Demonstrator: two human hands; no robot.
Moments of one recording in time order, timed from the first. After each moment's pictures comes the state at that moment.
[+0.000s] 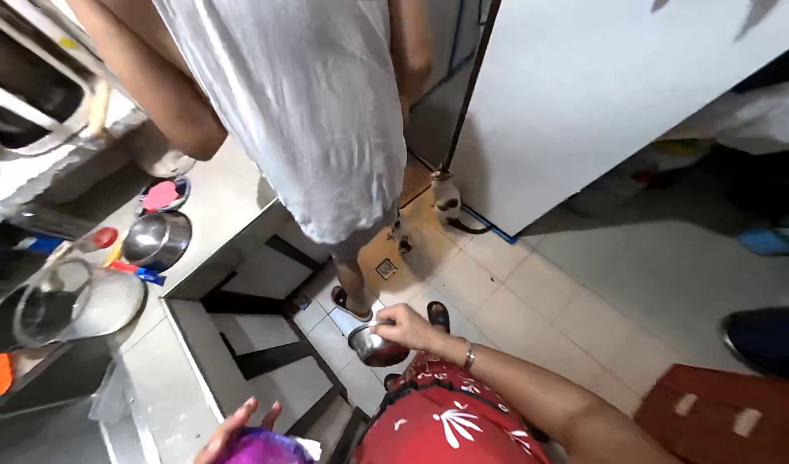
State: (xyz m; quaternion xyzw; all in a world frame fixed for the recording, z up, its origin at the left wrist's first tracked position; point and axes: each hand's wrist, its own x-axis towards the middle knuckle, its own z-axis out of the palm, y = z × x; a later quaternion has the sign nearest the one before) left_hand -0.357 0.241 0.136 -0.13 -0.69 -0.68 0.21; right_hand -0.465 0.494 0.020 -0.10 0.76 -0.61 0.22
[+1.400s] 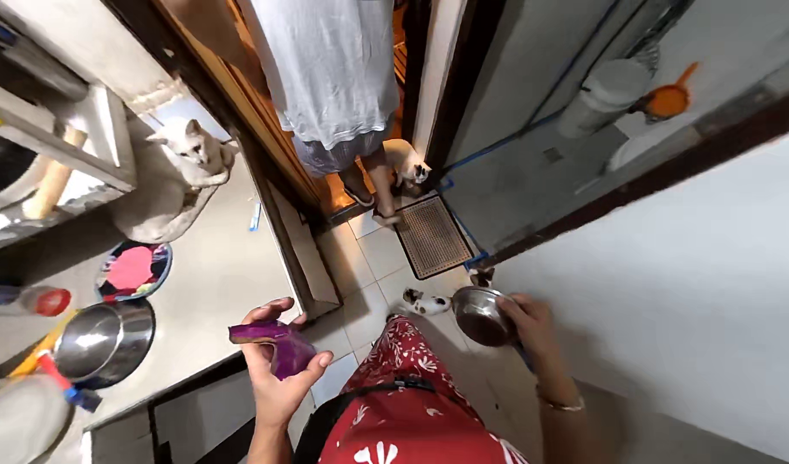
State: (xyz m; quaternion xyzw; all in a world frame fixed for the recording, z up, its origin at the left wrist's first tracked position) left_hand -0.908 0.331 0.080 -0.05 -0.71 -0.66 0.23; right_hand -0.946 0.725 -0.005 0.15 0.80 -0.57 0.01
